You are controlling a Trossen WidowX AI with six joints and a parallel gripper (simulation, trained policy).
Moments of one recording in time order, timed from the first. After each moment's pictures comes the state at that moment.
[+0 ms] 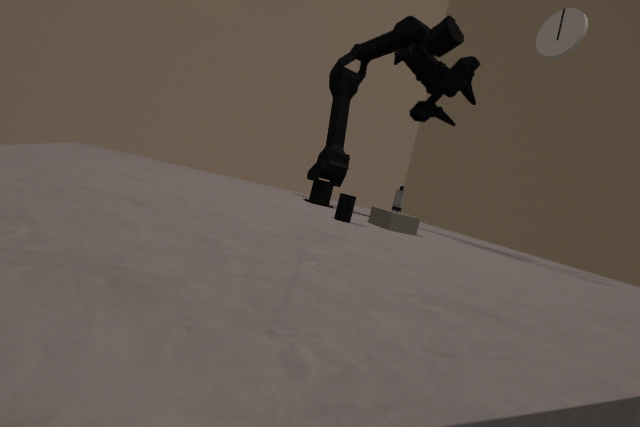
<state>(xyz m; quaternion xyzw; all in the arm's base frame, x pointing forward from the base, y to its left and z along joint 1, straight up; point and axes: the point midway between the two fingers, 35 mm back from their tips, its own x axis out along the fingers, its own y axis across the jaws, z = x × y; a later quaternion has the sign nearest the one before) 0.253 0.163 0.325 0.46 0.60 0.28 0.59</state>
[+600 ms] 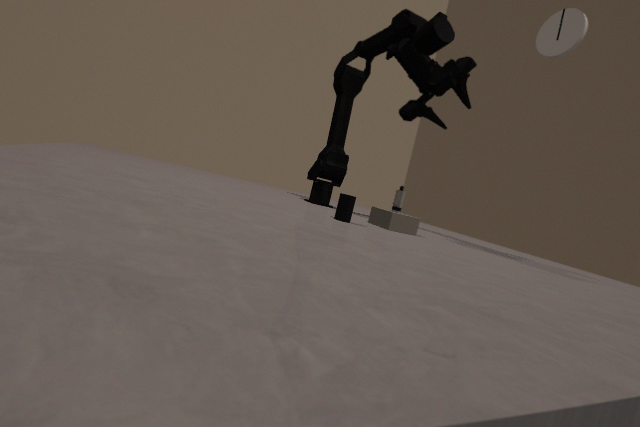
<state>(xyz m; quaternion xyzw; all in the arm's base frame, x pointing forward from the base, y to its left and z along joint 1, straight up) 0.280 0.119 0.304 0.47 0.60 0.21 0.61</state>
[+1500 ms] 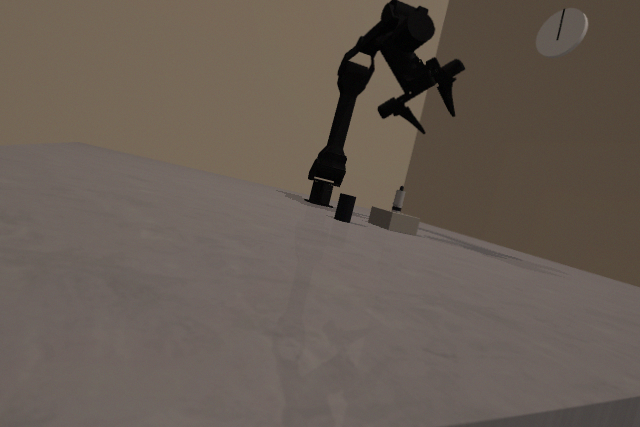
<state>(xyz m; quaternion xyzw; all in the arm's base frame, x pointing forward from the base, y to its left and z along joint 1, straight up) 0.310 0.047 0.270 0.46 0.61 0.10 0.64</state>
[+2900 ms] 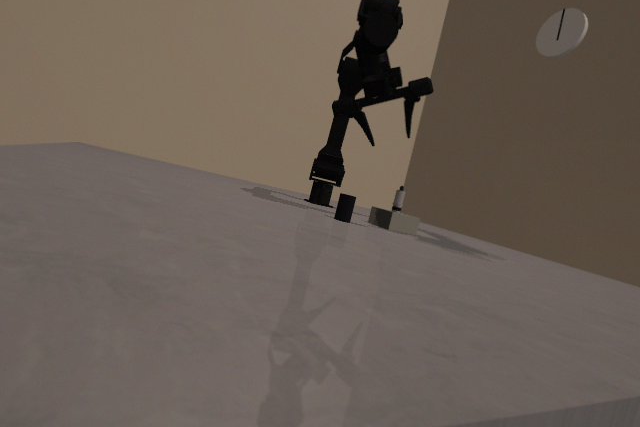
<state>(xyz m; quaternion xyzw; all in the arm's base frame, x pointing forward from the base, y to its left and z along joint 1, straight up) 0.326 -0.063 0.208 0.39 0.65 -0.06 0.65</state>
